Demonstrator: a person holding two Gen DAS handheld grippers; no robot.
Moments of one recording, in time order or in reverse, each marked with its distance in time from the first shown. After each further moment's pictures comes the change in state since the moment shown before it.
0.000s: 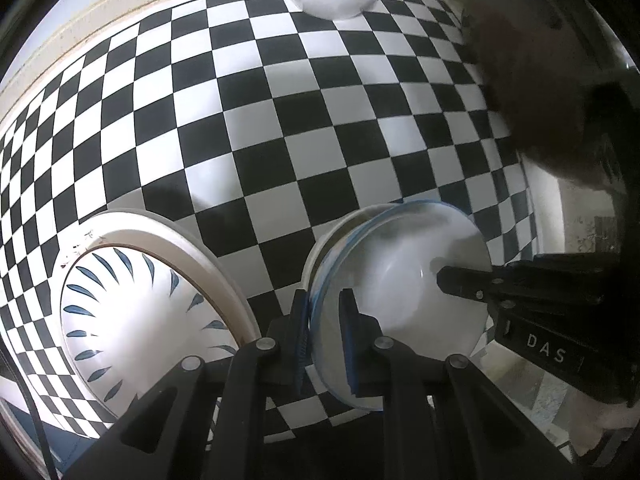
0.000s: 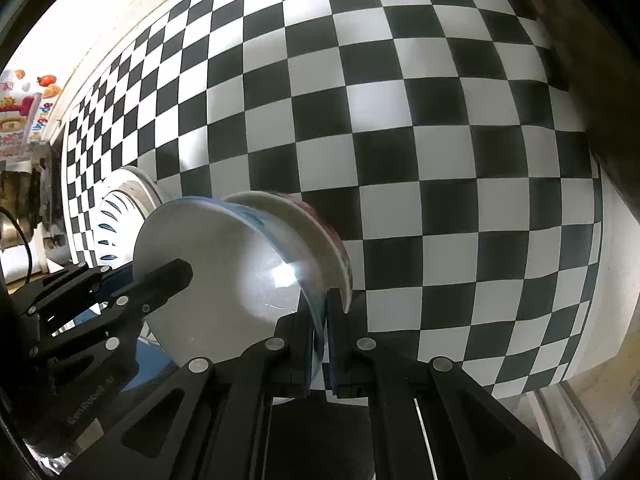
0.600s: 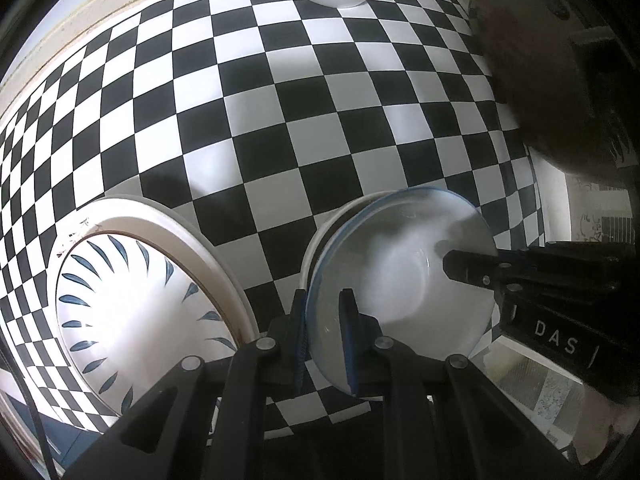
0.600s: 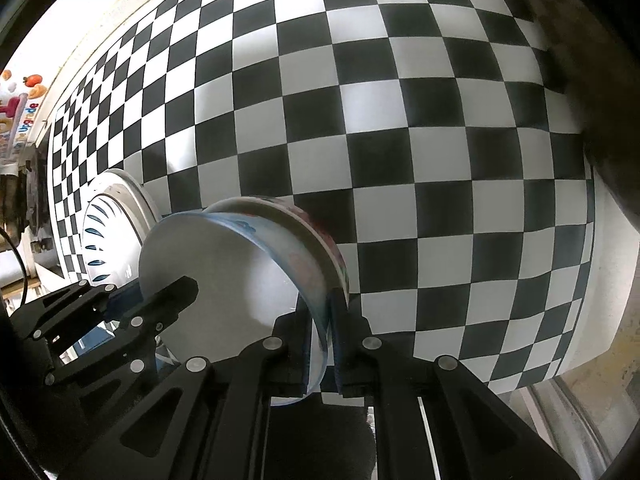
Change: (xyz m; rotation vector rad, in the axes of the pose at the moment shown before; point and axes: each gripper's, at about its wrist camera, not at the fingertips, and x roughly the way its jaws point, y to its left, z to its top) left arm 0.007 0.001 -0.004 -0.024 0.022 0.006; right arm 0.002 0.006 0.008 0.018 0.007 -0.046
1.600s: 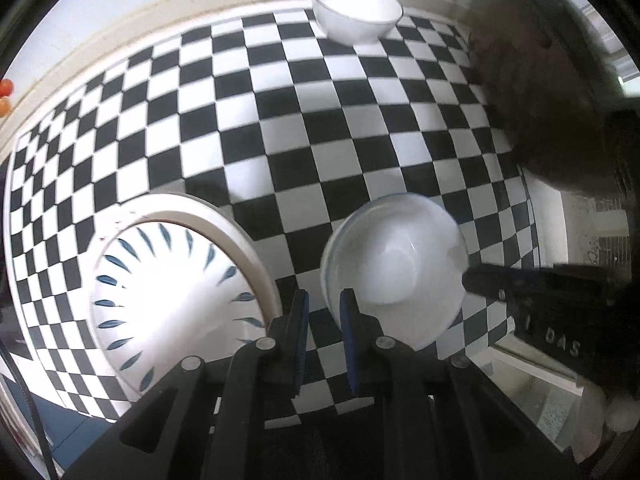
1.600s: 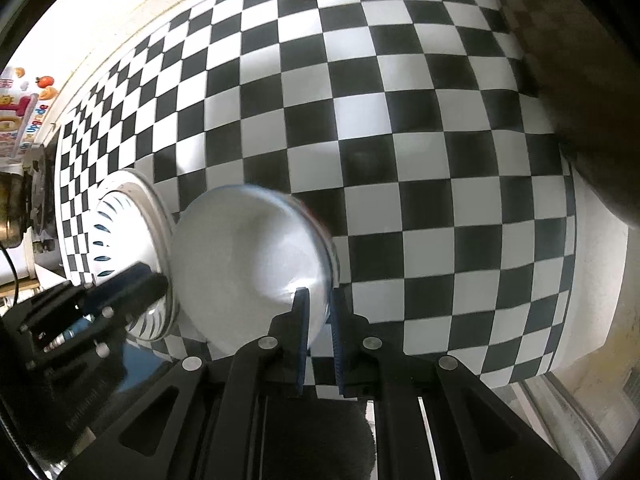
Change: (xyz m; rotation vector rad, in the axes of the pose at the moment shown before) left arm -0.044 0.008 -0.022 -0.033 -0.116 0.040; right arm -0.029 -0.002 -0.032 -0.004 -0.090 0.021
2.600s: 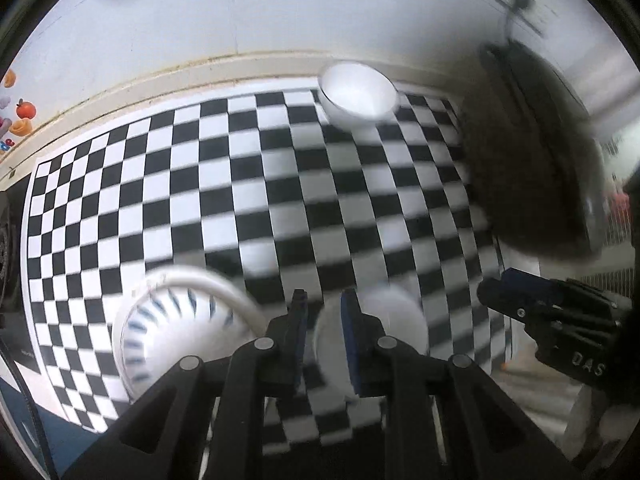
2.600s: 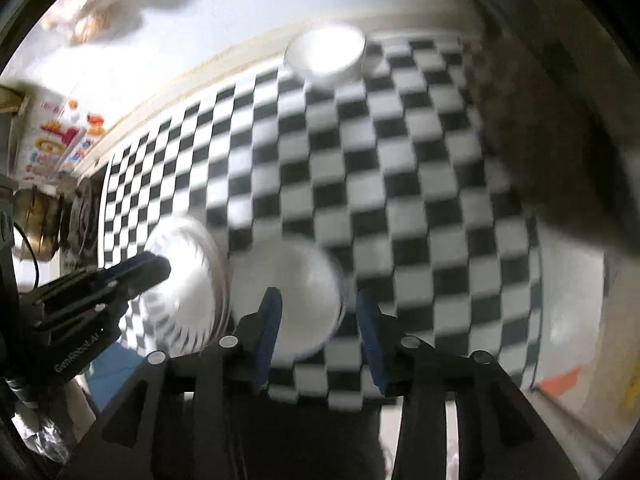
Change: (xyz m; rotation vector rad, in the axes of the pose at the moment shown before) left arm -0.051 0.007 0.058 -0.072 -0.154 -0.031; right arm -0.094 -0.005 0.008 -0.025 -0.260 0.045
